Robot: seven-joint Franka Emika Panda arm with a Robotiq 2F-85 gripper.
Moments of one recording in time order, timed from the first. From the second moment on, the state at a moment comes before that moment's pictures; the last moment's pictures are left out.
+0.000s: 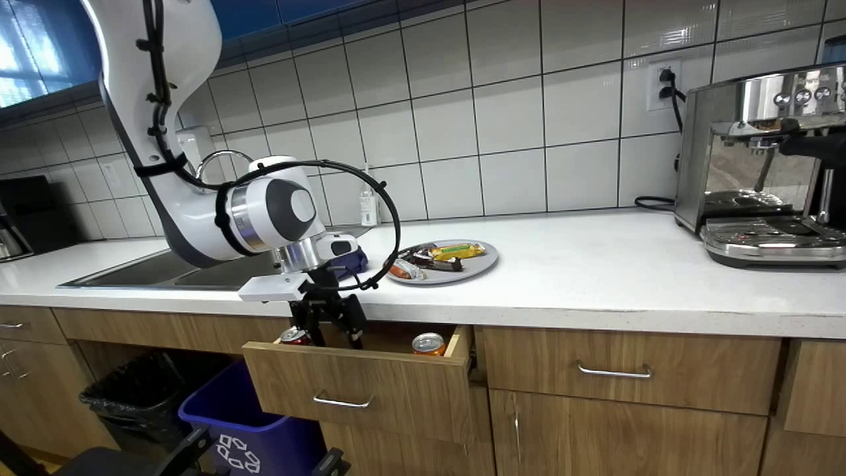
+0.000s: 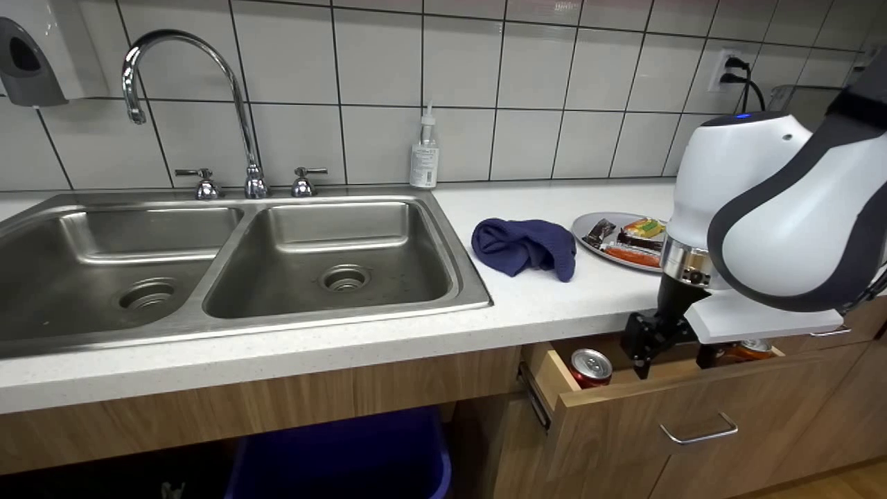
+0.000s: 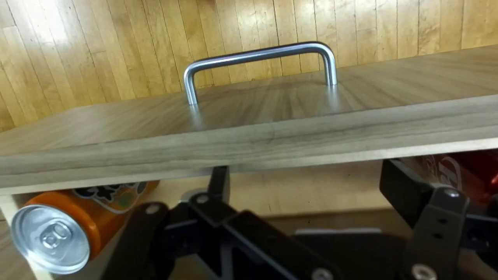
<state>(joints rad) 0.25 0.39 -0.17 -2.52 -0.24 2.87 0.42</state>
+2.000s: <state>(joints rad) 0.09 -0.13 -0.08 -2.76 -0.24 2.63 0.42</state>
